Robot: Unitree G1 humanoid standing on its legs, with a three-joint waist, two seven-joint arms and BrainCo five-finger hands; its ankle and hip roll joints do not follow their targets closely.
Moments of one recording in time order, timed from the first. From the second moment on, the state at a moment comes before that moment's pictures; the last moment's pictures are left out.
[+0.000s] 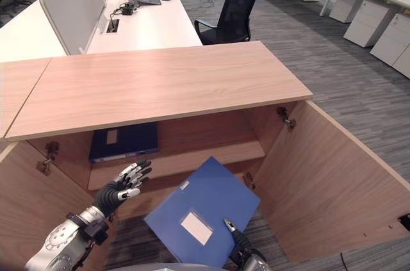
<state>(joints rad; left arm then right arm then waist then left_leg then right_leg) 0.34 0.55 -0.19 -0.14 -0.66 -0.04 -0.34 0.03 -0.12 0.22 1.03 0.94 0.04 0.22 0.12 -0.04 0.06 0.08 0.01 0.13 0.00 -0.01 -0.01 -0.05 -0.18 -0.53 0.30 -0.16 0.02</state>
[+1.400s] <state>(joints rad) 0.39 0.17 0.01 1.37 -0.02 0.06 -0.03 -0.15 -0.20 0.17 0.63 0.83 0.03 0.02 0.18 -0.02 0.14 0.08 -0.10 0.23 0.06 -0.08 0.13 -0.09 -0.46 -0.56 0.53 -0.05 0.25</state>
